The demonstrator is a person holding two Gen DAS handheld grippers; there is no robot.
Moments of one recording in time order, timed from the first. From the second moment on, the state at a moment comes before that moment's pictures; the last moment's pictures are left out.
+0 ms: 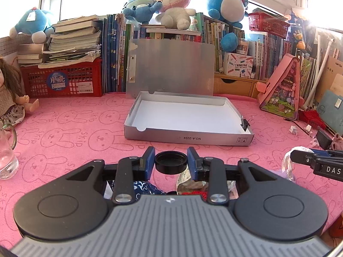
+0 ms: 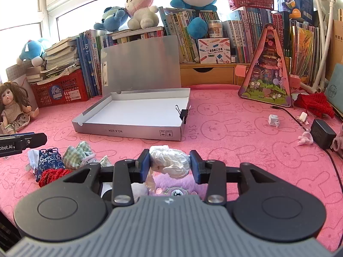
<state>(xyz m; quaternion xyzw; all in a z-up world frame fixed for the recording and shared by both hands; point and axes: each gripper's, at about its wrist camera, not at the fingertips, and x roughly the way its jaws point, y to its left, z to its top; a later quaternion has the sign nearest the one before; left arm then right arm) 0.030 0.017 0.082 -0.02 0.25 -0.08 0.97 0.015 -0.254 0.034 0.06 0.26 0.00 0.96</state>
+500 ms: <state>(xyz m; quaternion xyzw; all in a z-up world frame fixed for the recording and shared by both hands) 0.106 0.022 0.095 -0.04 0.23 -0.07 0.97 0.071 -0.270 0.049 0.08 0.28 0.03 0.96</state>
